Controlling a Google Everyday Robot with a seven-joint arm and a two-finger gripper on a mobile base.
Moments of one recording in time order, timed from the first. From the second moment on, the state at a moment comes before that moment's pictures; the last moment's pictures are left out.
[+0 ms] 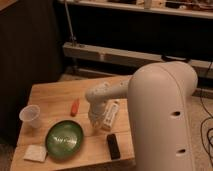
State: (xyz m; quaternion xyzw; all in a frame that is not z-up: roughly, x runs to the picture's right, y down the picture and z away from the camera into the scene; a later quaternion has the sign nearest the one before) arm -0.065 0.211 0.826 -0.35 0.24 0.62 0.66
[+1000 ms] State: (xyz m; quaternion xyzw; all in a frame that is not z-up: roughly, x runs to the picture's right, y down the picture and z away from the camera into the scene) arm -0.099 0.230 0.812 -0.39 0.22 0.57 0.69
